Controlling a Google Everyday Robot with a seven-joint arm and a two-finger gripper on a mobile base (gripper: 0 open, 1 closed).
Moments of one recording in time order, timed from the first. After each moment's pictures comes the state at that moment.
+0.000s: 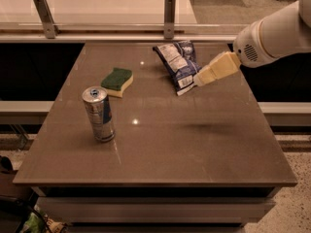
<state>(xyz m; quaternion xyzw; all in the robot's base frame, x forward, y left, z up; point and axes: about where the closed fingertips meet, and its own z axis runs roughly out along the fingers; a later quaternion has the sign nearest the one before) 0.593 -0.164 0.943 -0.37 0.84 0.07 0.39</state>
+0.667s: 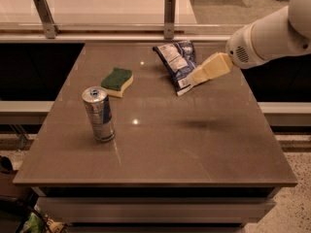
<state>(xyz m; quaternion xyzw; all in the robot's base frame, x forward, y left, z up) 0.603 -0.152 0.936 -0.36 0.84 0.09 0.40</state>
